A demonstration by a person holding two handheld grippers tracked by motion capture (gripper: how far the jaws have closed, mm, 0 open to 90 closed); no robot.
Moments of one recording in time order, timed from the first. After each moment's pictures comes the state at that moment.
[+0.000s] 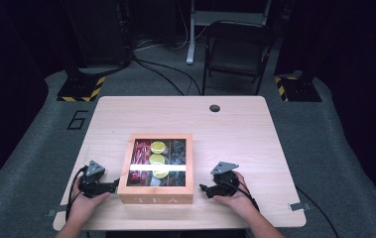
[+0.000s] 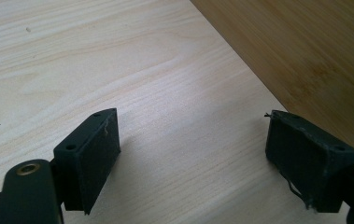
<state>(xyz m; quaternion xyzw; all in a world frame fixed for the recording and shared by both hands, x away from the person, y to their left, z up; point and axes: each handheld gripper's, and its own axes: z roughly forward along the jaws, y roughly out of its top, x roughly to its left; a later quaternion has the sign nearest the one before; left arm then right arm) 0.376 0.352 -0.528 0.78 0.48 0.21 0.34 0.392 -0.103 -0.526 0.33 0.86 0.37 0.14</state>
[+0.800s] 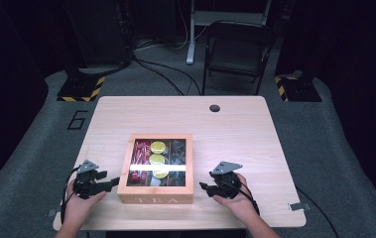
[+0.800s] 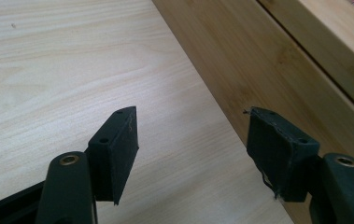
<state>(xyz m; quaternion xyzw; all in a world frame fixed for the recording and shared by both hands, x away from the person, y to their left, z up) 0.361 0.353 -0.499 0.76 0.51 0.15 0.38 0.371 -0.100 -0.492 0.33 0.85 0.39 0.13</state>
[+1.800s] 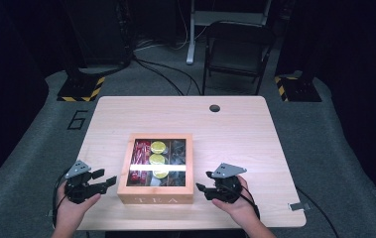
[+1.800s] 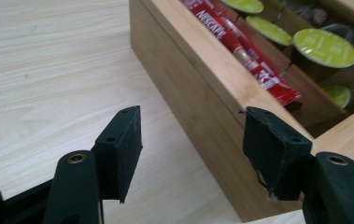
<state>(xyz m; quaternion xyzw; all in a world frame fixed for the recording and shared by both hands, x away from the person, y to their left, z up) 0.333 0.350 -0.456 0.75 0.47 0.16 0.43 0.346 -0.093 -0.460 0.32 0.83 0.44 0.14</state>
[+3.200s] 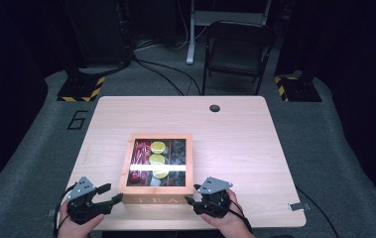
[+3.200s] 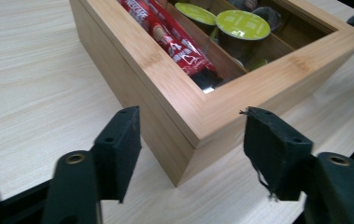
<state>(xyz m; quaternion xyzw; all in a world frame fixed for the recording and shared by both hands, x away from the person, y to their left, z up) 0.283 0.324 -0.460 0.77 0.43 0.16 0.44 0.311 -0.060 -0.466 0.28 0.85 0.42 0.14</state>
